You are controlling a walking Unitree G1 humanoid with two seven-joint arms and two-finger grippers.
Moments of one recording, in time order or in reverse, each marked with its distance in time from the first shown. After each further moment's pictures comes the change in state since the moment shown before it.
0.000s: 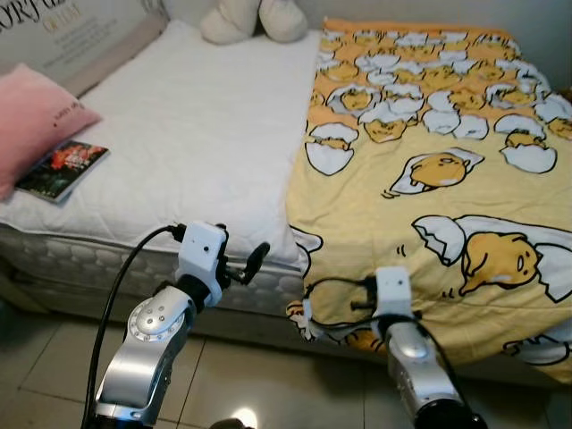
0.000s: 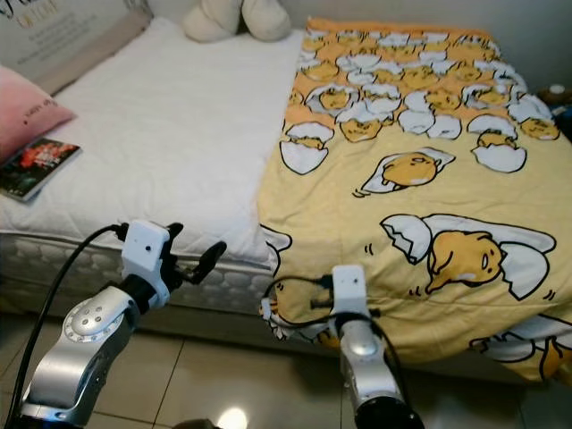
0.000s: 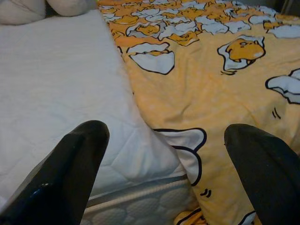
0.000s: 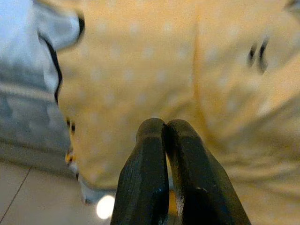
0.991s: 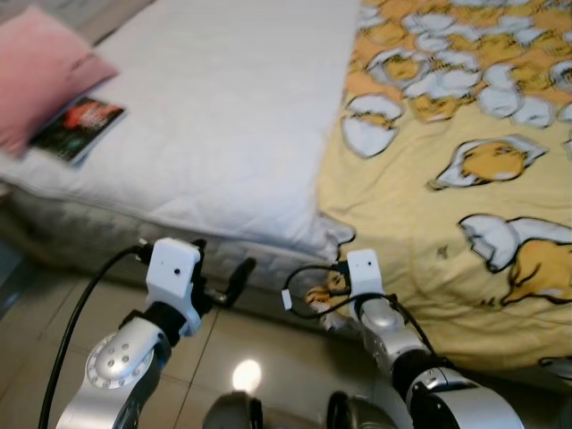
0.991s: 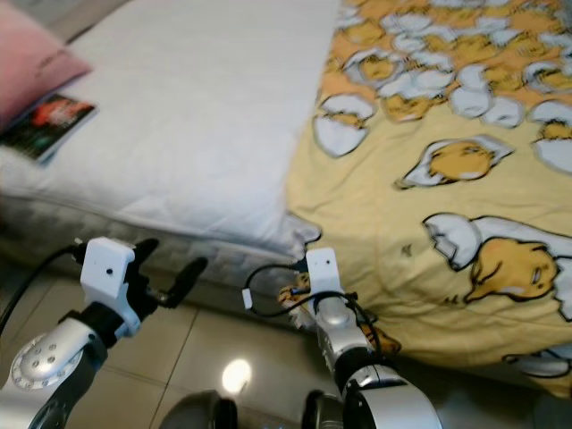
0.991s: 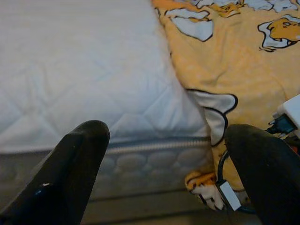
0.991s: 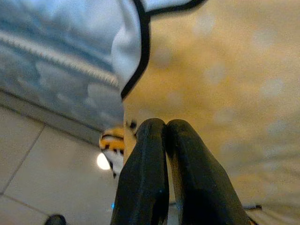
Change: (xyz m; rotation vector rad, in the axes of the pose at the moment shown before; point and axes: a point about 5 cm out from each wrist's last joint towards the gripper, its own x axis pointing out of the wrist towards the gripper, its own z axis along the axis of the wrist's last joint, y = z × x) left arm -0.052 -0.010 0.016 -0.040 0.025 0.033; right arm 0.029 0.022 0.024 -0.083 0.088 0.000
